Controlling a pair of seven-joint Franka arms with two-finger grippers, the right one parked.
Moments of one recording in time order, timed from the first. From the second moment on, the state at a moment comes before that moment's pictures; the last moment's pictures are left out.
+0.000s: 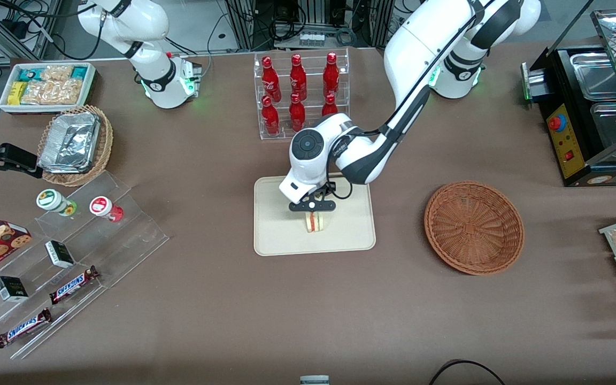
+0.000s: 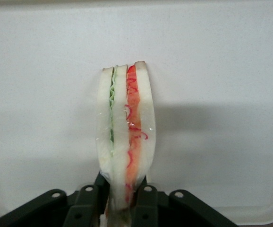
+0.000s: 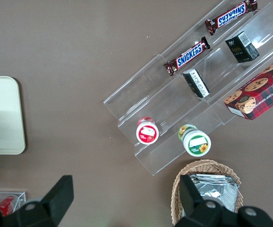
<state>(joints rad) -0.61 0.72 -0.27 -1.53 0.17 2.19 -0.94</state>
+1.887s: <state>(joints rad) -0.13 0.13 -0.23 -1.51 0.09 1.53 -0.46</state>
